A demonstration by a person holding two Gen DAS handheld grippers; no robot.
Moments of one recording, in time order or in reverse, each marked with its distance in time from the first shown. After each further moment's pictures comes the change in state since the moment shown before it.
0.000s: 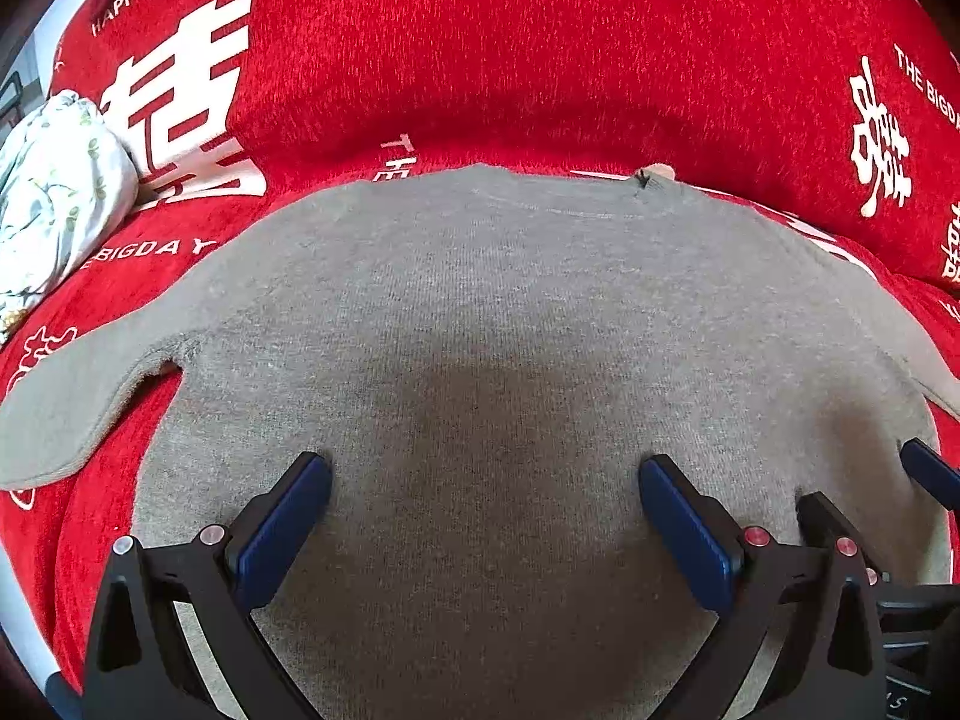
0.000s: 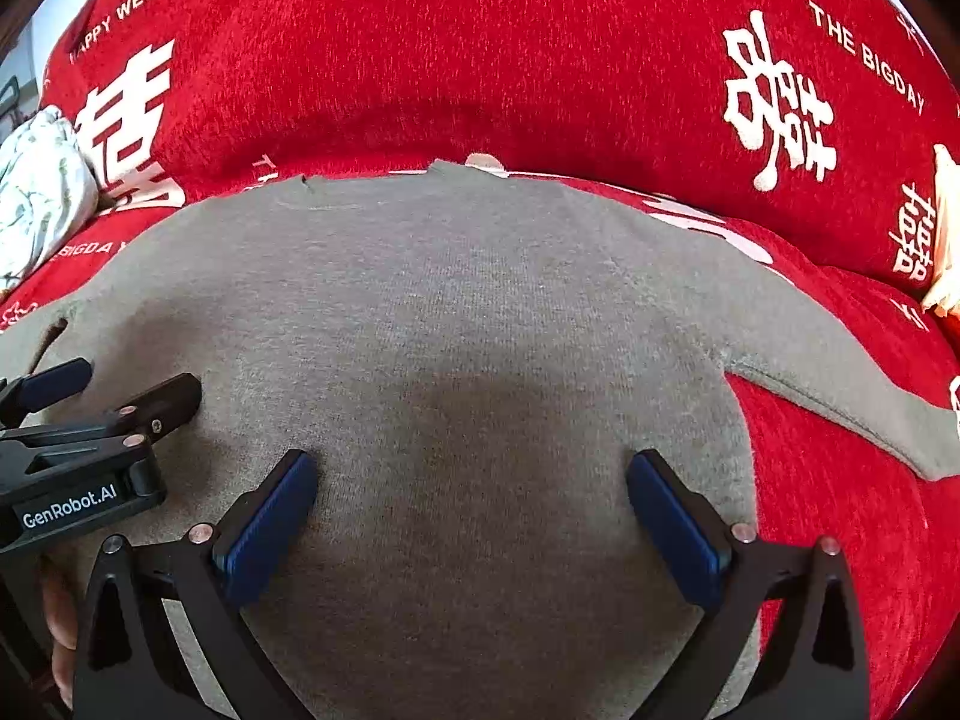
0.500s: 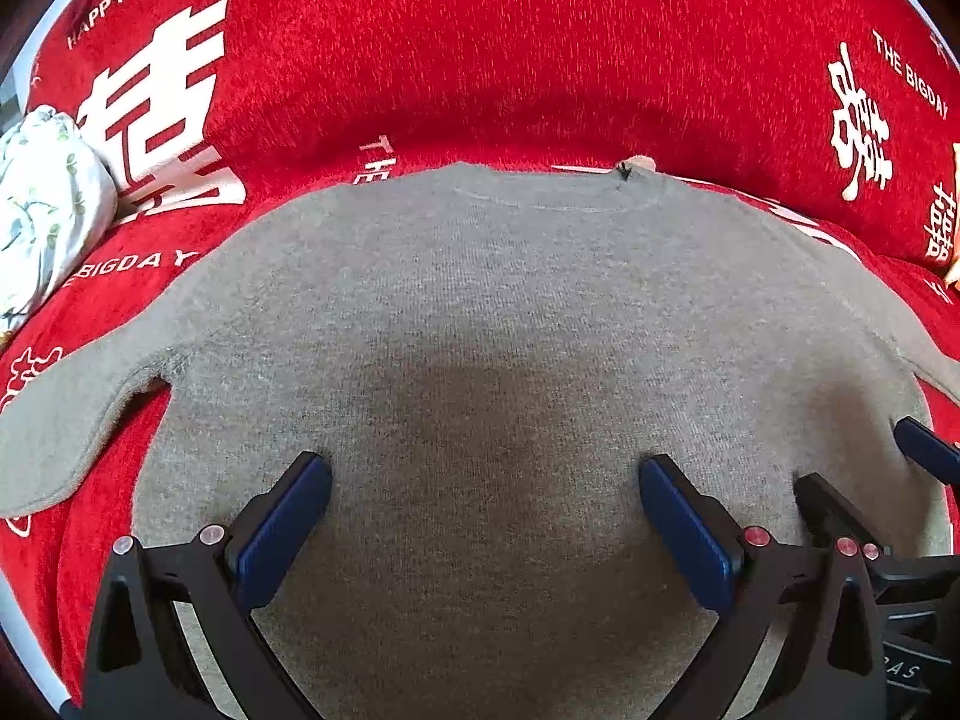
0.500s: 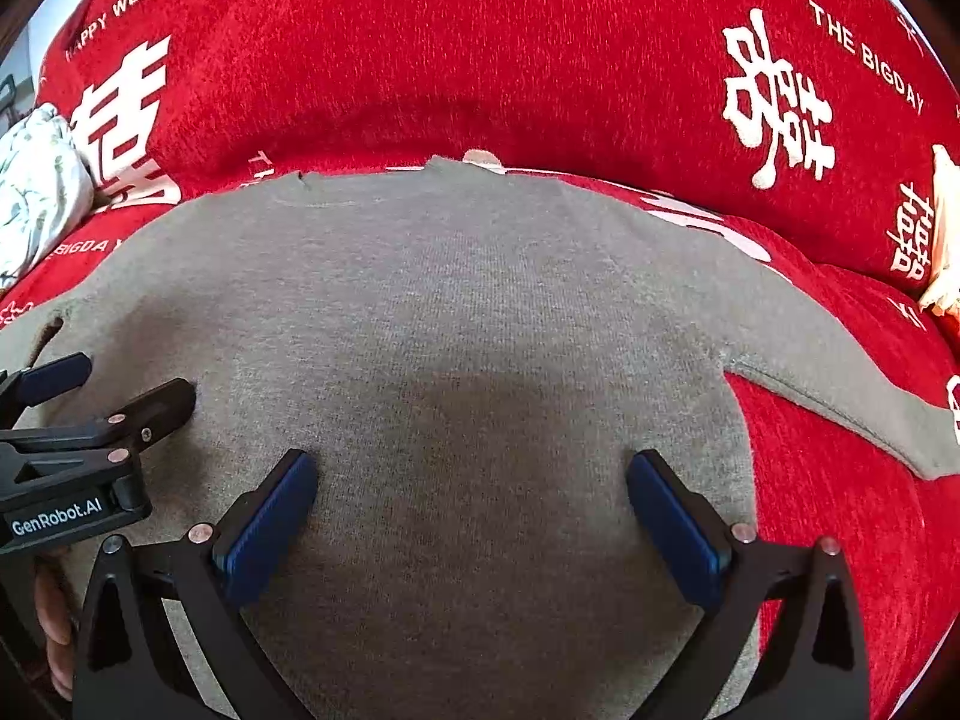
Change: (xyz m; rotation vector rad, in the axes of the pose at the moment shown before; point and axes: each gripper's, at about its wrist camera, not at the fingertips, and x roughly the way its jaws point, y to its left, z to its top) left arm 0.001 0.002 0.002 0.049 0.003 -0.039; right arm 0.002 -0.001 0.002 -0.001 0.015 -0.011
